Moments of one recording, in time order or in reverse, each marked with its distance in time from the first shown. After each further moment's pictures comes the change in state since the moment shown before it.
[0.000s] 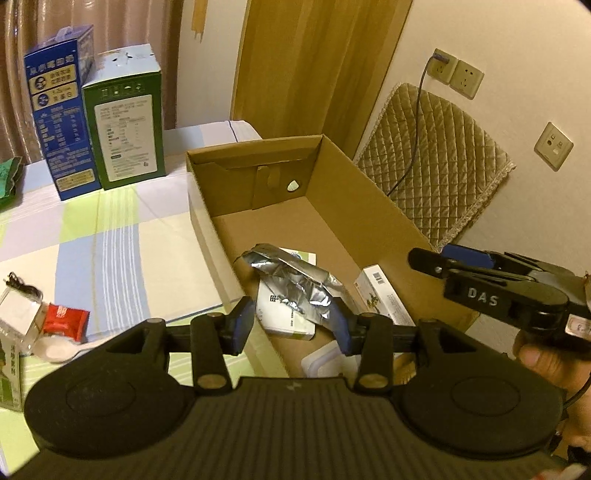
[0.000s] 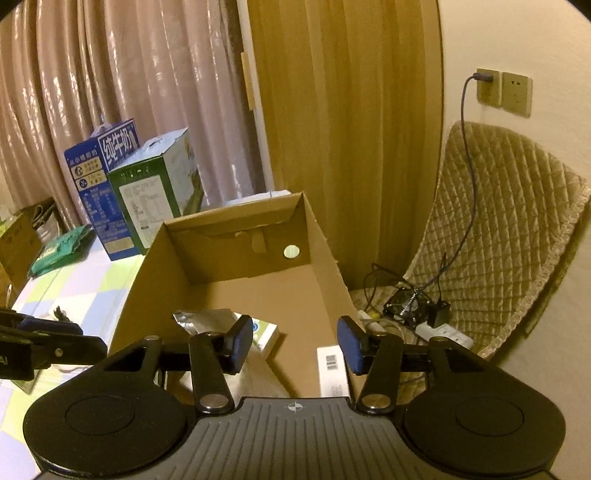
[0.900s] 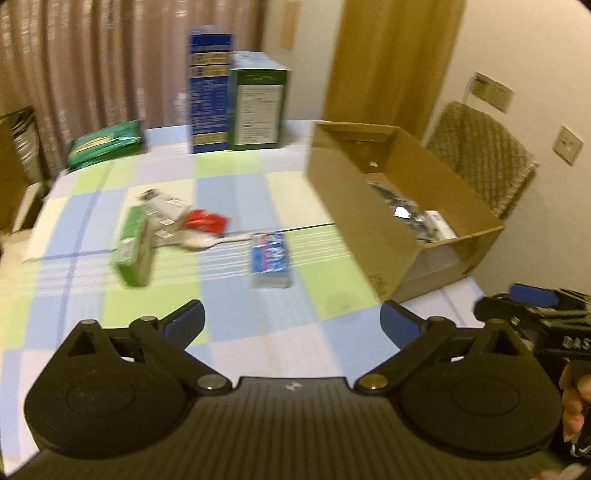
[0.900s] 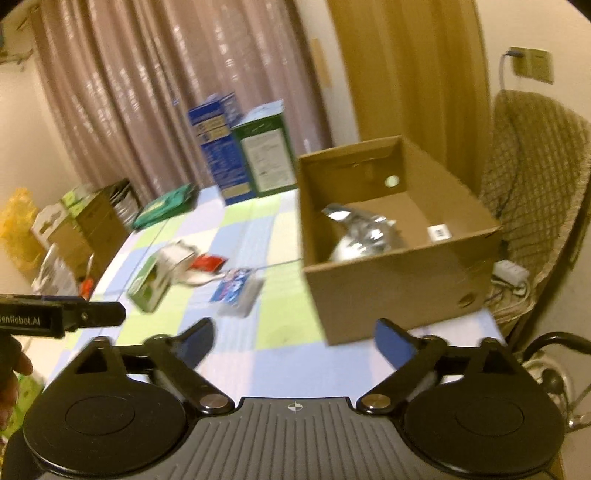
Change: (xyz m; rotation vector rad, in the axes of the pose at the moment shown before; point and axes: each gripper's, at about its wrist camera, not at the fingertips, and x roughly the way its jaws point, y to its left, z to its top) left arm -0.164 0.072 -0.157 -0.094 -0.088 0.187; right arm -0.129 0.122 -0.115 -0.001 0.067 0.208
